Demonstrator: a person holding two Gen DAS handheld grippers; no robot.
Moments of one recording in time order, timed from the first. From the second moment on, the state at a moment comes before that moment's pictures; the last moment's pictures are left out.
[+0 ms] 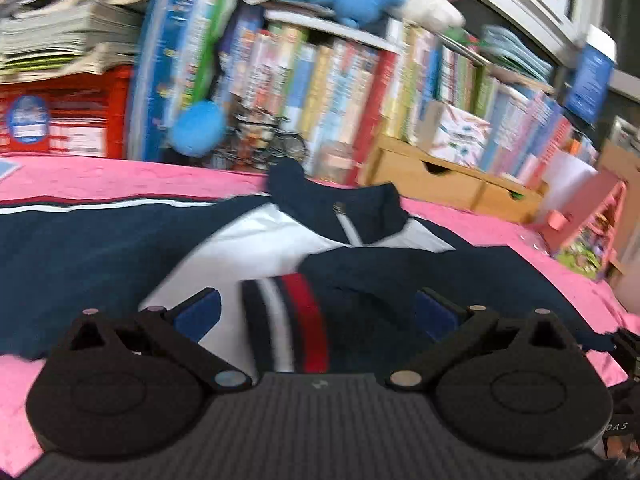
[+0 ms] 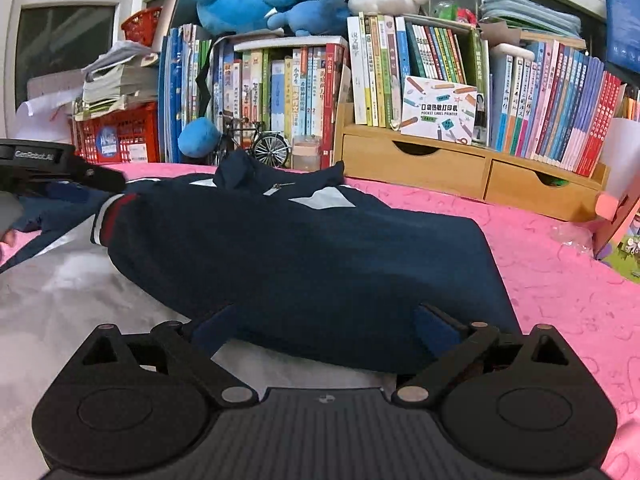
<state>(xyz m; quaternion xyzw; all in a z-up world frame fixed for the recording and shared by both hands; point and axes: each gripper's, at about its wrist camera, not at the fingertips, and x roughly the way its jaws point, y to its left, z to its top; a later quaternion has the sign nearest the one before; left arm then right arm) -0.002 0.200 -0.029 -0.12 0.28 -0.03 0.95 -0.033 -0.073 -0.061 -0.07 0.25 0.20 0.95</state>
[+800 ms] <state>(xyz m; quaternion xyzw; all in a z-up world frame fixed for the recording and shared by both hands) 0.027 0.202 -0.046 -0.21 0.29 -0.06 0.93 -0.025 -0.070 -0.067 -0.08 0.28 0.17 0.94</state>
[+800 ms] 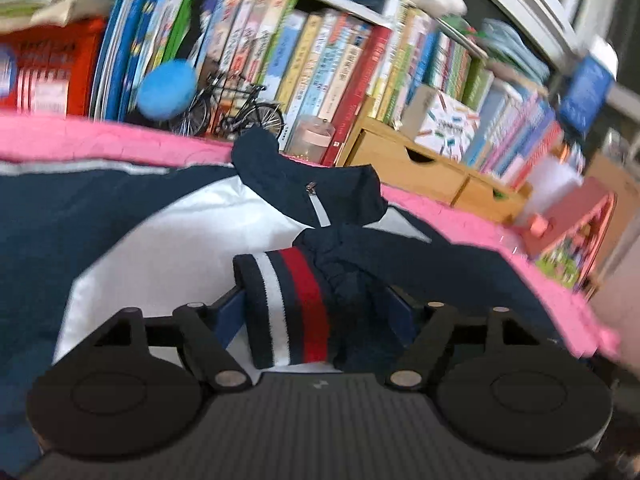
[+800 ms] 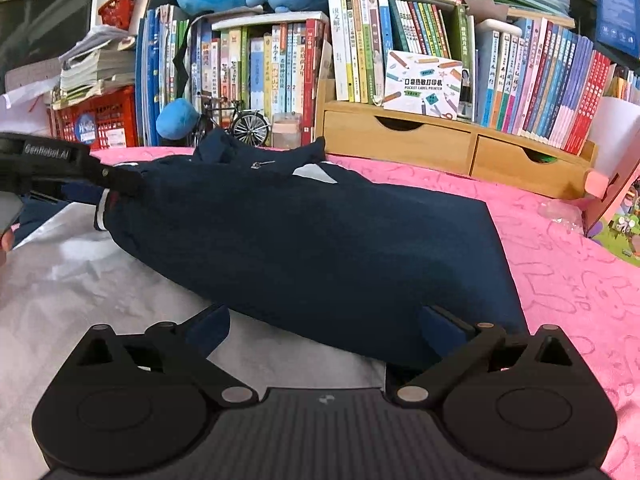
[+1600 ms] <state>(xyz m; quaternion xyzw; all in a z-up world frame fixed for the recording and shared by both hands) 0.056 0.224 -0.035 -0.27 0.30 -0.08 0.91 -0.020 -0.062 -0.073 -0.10 0.30 0.15 0.94</state>
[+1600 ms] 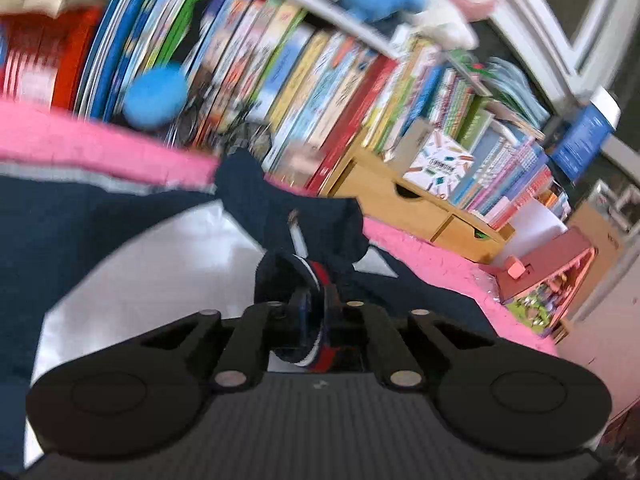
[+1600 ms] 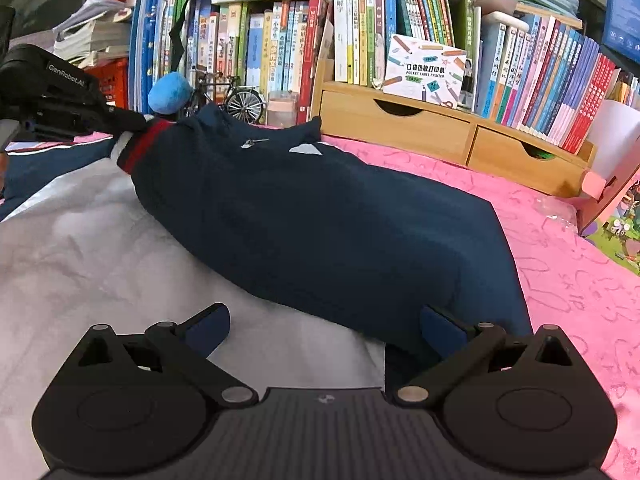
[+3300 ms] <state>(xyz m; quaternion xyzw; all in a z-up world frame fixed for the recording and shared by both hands) 0.042 0.289 -0.060 -0.10 0.29 0.12 0.94 -0.016 -0.088 -0.068 -0.22 0.25 0.11 0.94</state>
